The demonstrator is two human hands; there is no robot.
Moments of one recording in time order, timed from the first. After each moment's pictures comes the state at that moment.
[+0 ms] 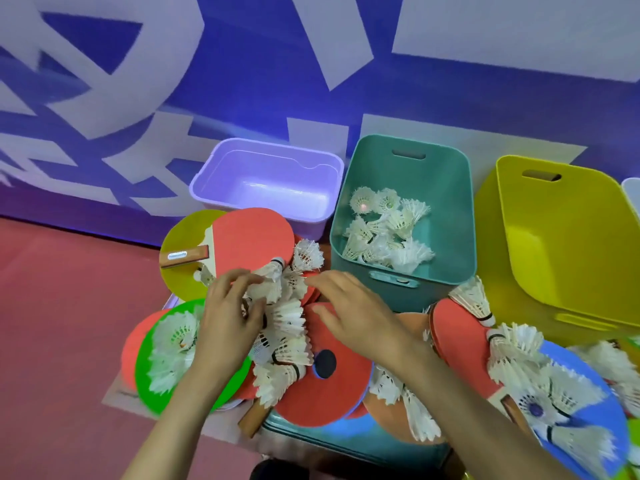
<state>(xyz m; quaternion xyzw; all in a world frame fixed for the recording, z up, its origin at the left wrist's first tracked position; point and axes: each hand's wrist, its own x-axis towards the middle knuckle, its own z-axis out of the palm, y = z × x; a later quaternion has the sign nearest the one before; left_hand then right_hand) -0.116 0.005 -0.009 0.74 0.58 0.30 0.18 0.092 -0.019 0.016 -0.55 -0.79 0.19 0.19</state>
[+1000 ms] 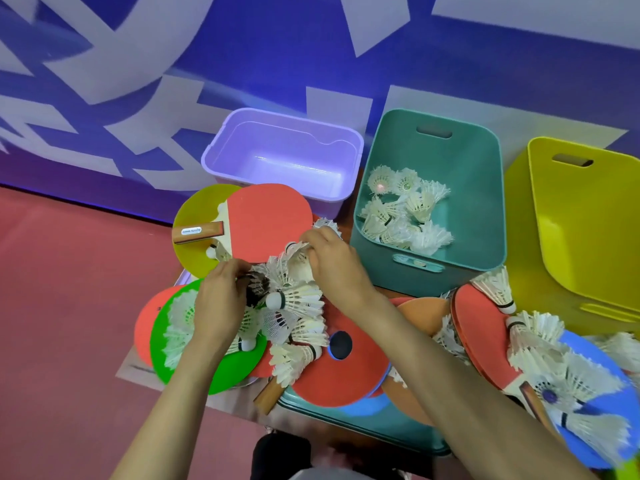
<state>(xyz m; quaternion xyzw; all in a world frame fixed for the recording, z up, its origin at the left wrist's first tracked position) -0.155 0.029 -0.051 0.69 0.66 0.24 0.17 0.035 0.034 -0.006 -0.61 -0.74 0.15 0.24</state>
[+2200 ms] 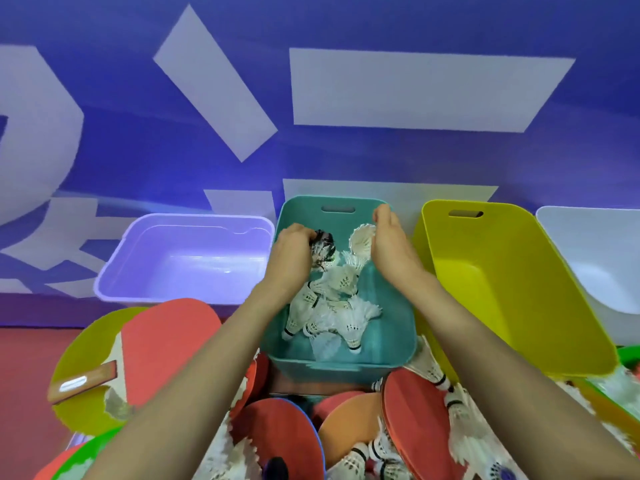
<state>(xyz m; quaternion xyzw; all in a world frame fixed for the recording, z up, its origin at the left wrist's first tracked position) 0.114 0.189 0.037 0.83 0.49 0.22 0.17 0.272 0.125 0.056 -0.79 -0.56 0.07 0.22</state>
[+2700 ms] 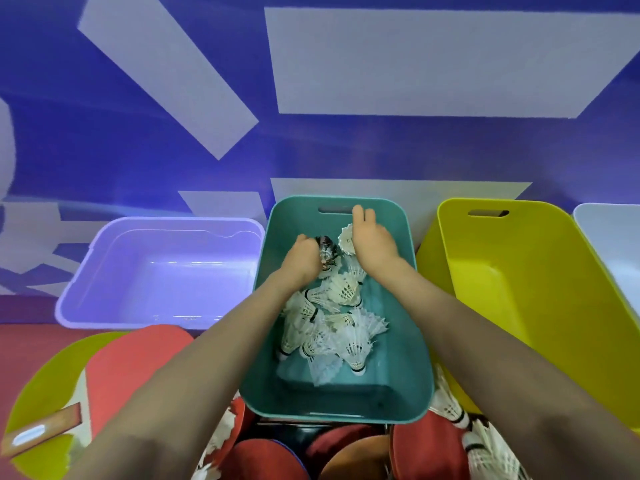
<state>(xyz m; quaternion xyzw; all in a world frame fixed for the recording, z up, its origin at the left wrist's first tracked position) 0.168 0.259 -0.023 0.82 0.51 0.00 0.26 0.292 0.212 -0.004 -0.80 -0.60 0.06 0.06</state>
